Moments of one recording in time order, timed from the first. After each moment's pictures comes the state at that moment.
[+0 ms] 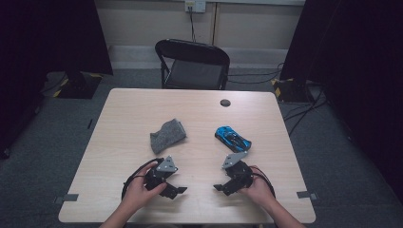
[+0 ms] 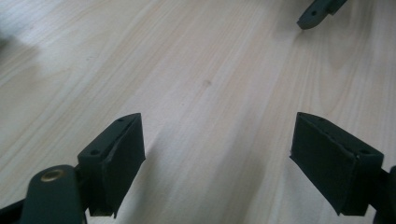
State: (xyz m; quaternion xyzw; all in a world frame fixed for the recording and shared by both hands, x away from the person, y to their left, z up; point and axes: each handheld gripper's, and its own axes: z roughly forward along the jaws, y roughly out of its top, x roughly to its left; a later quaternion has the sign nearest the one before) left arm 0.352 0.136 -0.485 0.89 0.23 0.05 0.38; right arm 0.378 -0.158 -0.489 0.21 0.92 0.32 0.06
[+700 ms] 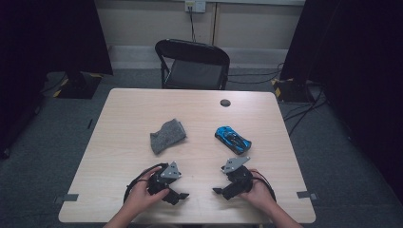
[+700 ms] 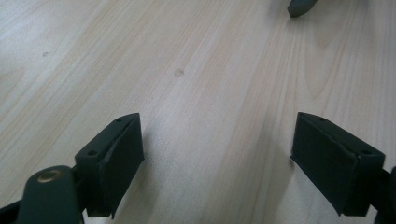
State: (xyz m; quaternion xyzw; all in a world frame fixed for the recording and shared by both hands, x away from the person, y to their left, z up) left arm 0.344 0.127 -0.495 0.91 0.19 0.04 0.37; right arm 0.368 -0.160 -0.499 0.19 0.91 0.36 0.07
